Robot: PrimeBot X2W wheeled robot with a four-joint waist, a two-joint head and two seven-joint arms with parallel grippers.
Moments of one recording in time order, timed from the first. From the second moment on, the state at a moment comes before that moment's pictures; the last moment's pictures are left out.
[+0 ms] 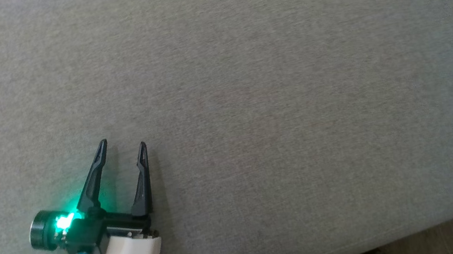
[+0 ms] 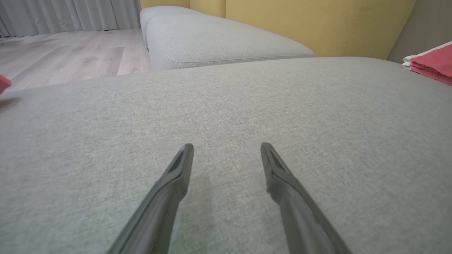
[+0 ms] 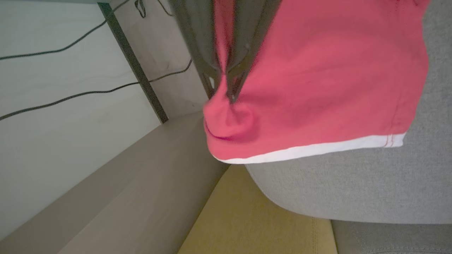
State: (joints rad) left arm -0.07 0.12 -0.19 0.08 -0.04 -0.03 -0.26; right arm -1.02 -0.62 -0.01 1.09 0.11 0.13 0.19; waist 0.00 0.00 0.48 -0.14
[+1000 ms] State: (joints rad) left arm 0.09 0.06 -0.15 0.13 -0.15 0.00 -0.26; right arm -0.41 -0.29 -0.08 0.57 -0.05 0.13 -0.21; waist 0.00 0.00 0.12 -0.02
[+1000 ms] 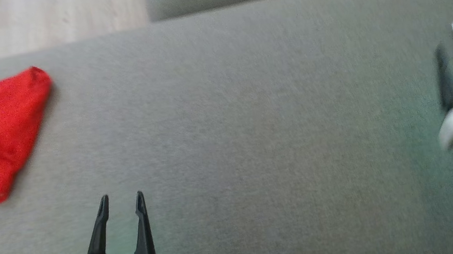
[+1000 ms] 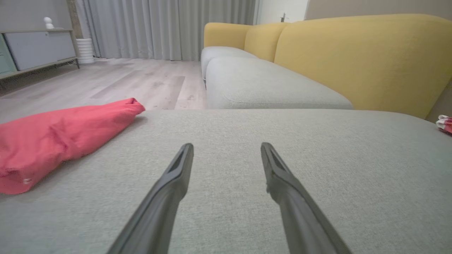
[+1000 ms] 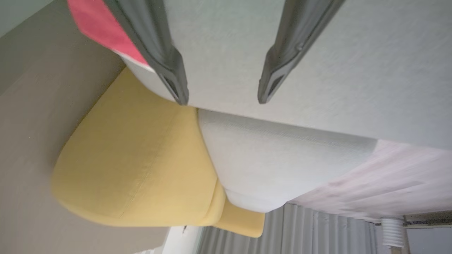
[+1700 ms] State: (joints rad) left arm 0.13 0.05 -0.11 0.19 -0.14 -0.04 -0.26; right arm 0.04 -0.05 -0.07 0.33 -0.04 0.13 -0.25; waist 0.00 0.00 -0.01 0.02
